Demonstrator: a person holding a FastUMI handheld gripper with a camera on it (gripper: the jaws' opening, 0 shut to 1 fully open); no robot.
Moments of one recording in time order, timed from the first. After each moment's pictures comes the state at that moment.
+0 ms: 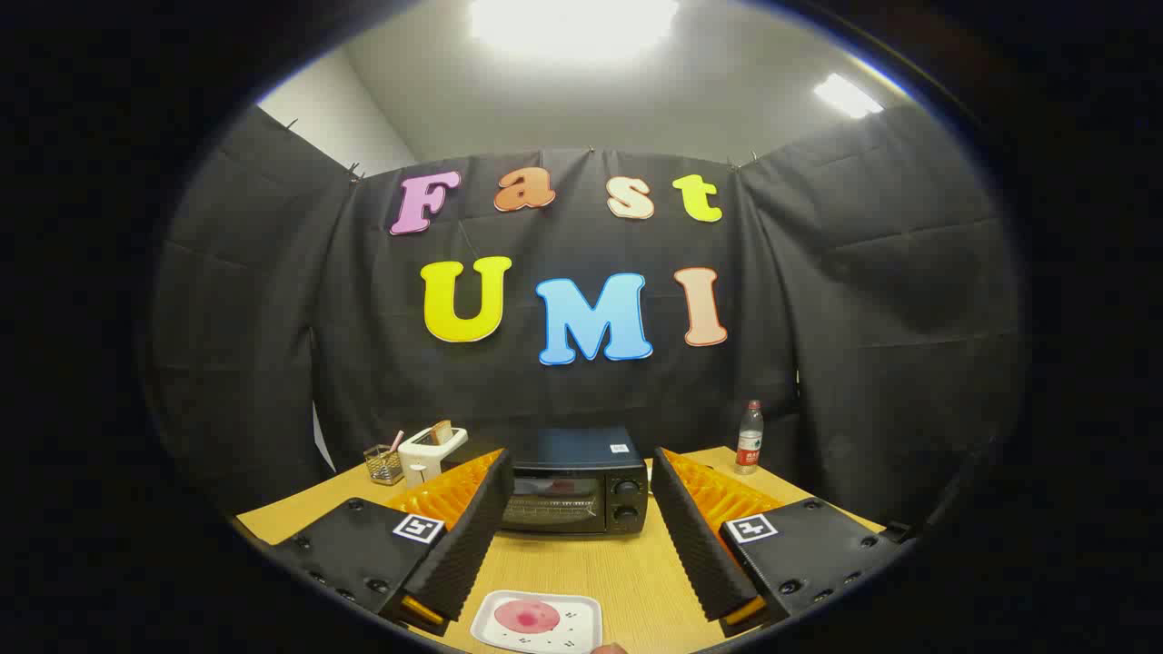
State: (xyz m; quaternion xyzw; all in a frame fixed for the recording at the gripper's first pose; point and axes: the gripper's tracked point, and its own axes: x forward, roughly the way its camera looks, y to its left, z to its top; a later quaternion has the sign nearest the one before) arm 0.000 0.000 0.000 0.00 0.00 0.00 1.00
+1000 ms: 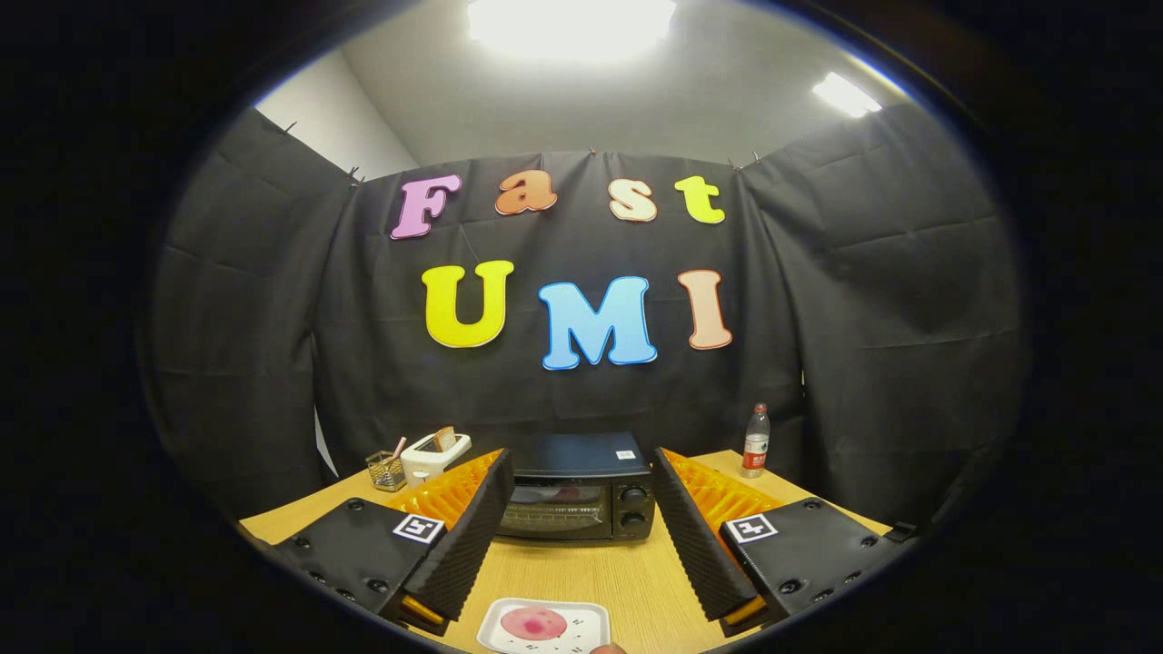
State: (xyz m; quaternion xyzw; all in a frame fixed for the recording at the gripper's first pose) arm 0.018 0.012 0.009 0.01 -0.01 0.01 1.00
